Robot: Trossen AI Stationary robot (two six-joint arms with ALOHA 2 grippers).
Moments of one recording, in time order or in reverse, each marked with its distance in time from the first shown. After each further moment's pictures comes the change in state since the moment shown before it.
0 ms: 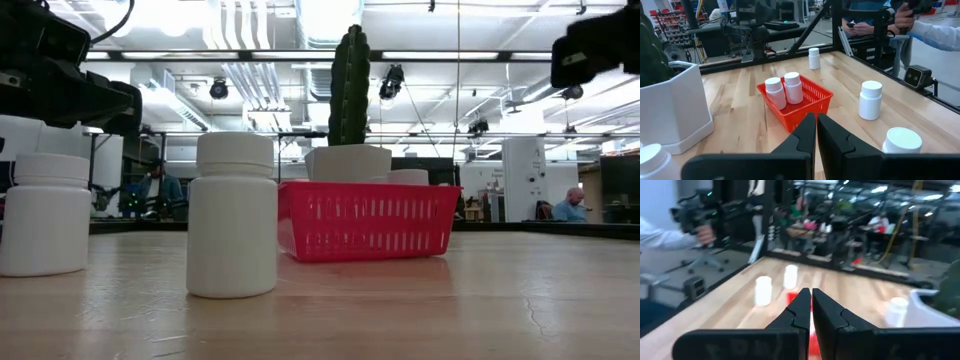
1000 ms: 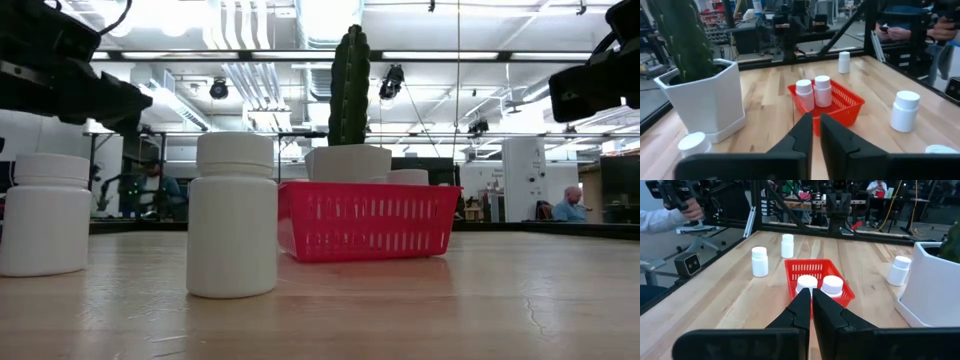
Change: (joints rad) left arm 0.000 0.004 0.024 0.003 -0.158 -0.027; right arm -0.007 0.017 -0.040 -0.089 0.038 0.138
